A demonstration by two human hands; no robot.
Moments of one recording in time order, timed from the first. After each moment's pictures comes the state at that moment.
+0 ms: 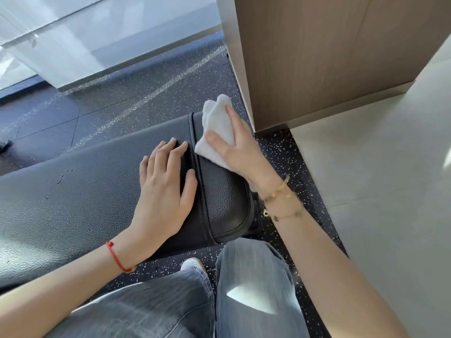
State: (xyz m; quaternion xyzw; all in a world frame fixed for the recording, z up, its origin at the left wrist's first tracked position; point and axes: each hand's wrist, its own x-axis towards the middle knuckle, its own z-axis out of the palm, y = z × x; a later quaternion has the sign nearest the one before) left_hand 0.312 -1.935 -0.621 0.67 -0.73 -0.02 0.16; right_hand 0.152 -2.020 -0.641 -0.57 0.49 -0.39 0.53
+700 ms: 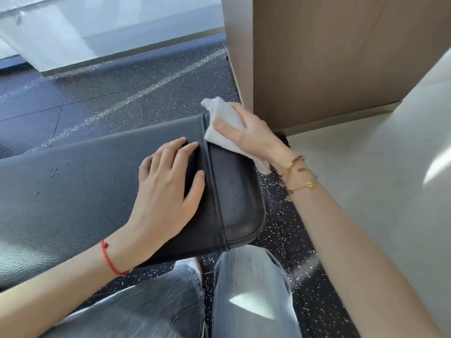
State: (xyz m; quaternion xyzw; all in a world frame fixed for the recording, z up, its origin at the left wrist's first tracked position) left_hand 0.325 -1.937 -0.612 0.66 -0.74 -0.01 0.16; right_hand 0.148 -2.065 -0.630 -0.68 0.52 -0.28 0.45
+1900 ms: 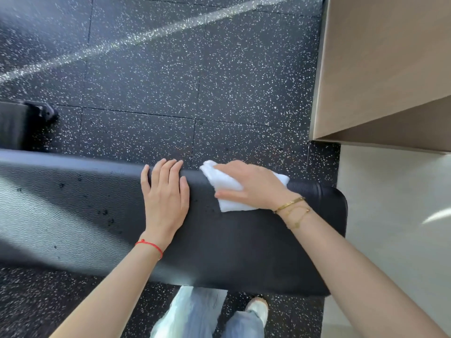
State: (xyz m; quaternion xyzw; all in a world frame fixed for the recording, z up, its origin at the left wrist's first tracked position) left_hand 0.564 -1.984 -0.600 0.82 -0.57 -0.05 0.07; right_hand 0.371 -2.118 -0.581 -0.84 0.33 0.17 0.40
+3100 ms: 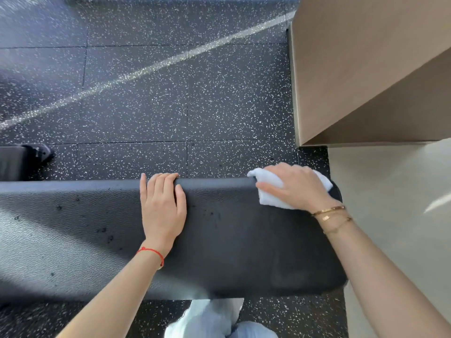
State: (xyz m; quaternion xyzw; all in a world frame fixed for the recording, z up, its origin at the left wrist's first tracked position) left_hand 0.564 -1.982 -0.602 0.80 -0.58 -0.06 0.13; right_hand 0.284 -2.109 -0.578 -0.82 0.52 0.13 0.21
